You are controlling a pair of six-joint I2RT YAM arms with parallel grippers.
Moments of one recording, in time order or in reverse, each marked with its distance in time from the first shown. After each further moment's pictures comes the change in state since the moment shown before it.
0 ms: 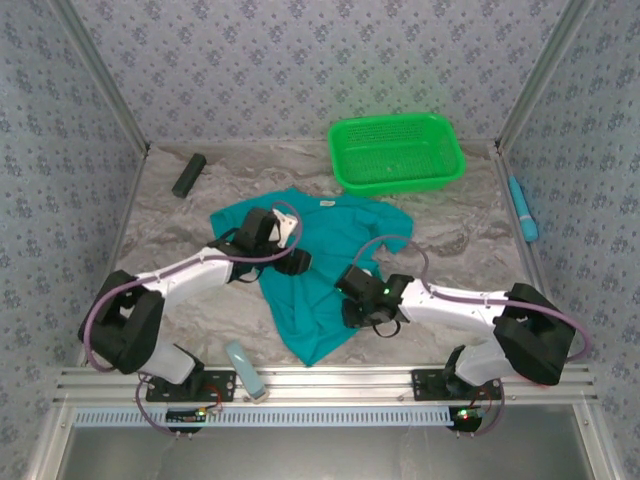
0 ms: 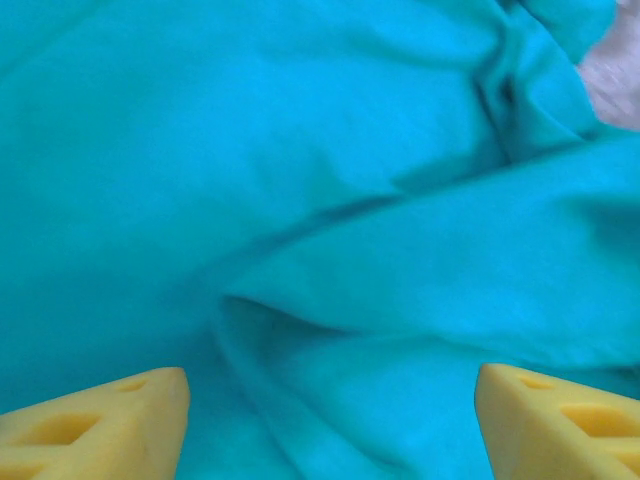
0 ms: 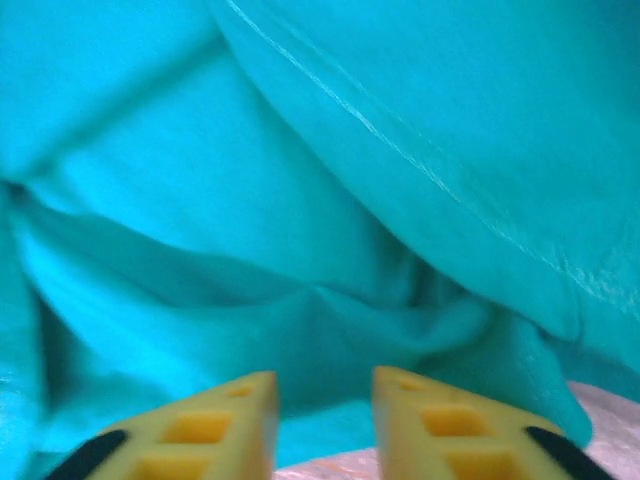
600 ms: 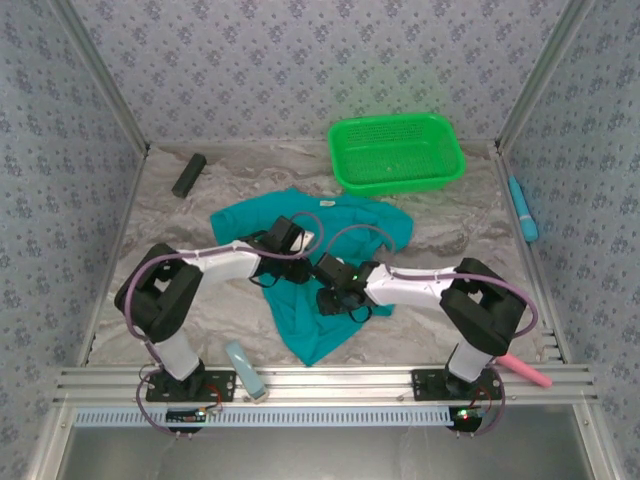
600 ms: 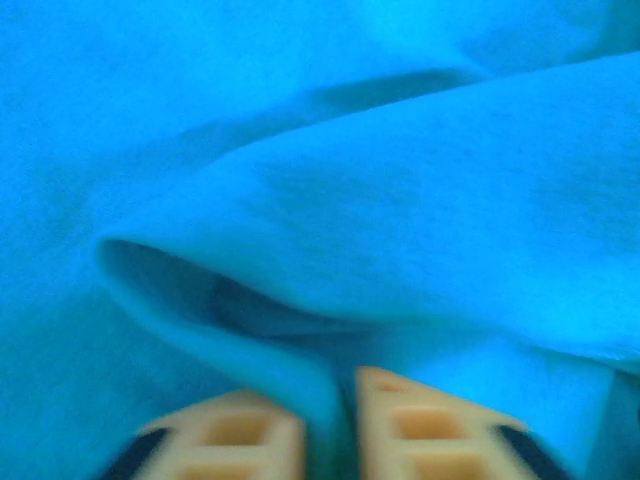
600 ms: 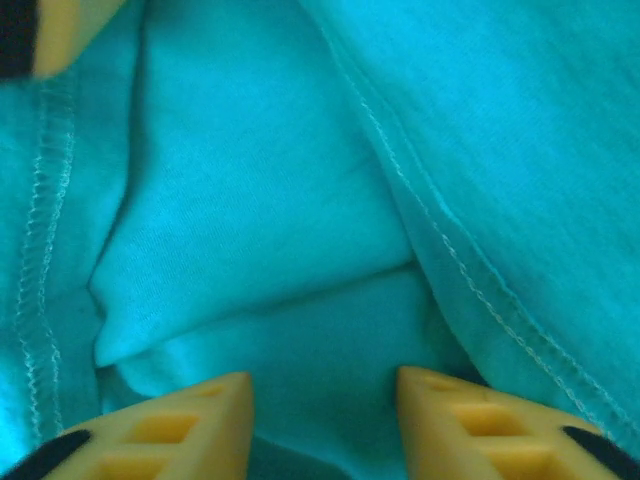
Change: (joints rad) left arm -0.066 0.263 0.106 -0.074 -0.056 -0.105; right arm -0.001 0.287 0.164 0.106 0.031 -0.108
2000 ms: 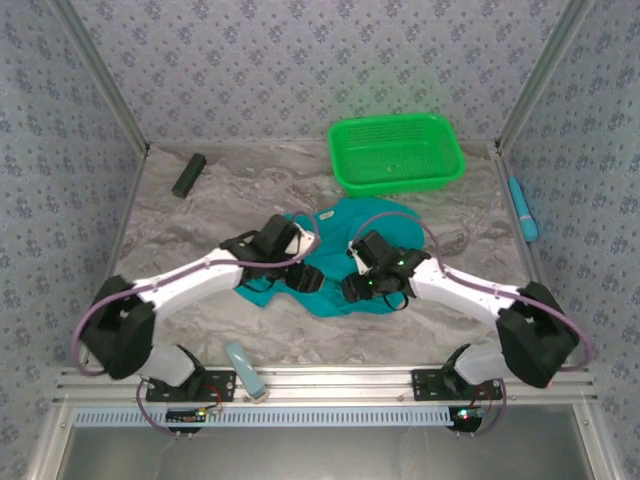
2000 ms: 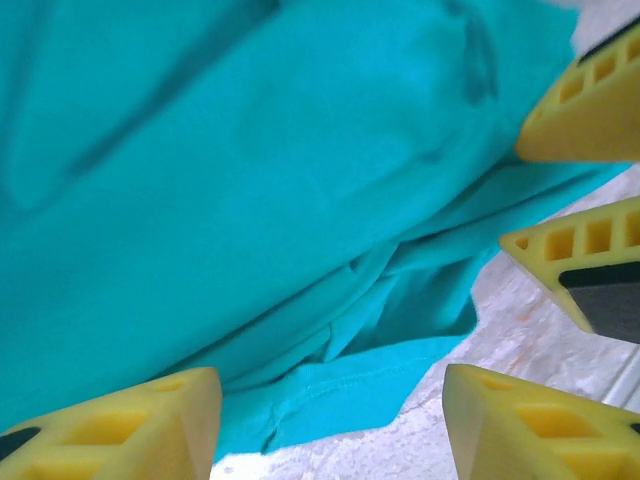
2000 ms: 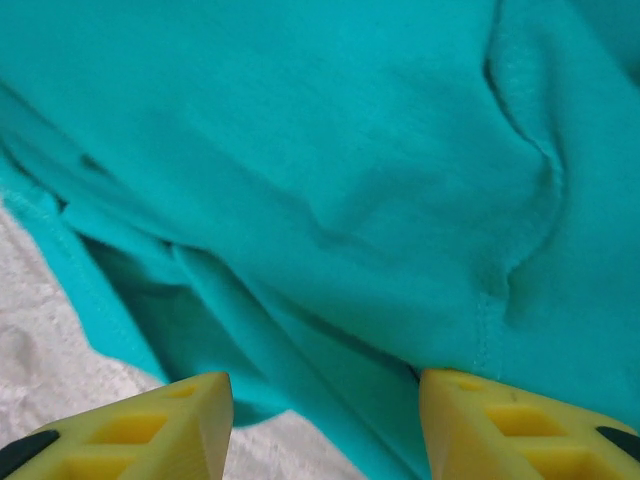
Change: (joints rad) left arm -0.087 -0.224 0.015 -0.187 0.106 0.023; right arm -0.236 -0.262 -0.098 -0.072 -0.154 -0.309
